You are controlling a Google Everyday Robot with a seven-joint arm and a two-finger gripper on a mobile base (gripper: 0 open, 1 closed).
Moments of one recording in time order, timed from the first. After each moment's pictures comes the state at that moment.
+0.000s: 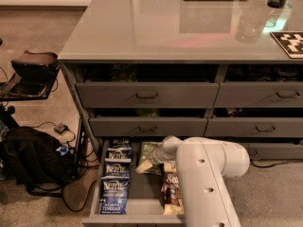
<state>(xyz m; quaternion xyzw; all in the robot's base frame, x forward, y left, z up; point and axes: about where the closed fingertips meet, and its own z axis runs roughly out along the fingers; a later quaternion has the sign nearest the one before) 0.698 0.021 0.200 -0.40 0.87 0.21 0.21</state>
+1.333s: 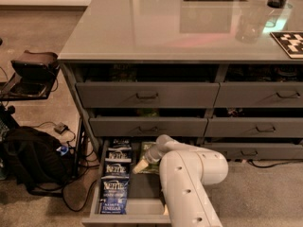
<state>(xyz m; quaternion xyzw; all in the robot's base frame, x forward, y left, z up) 0.728 0.050 0.149 -0.45 0.84 0.22 0.20</state>
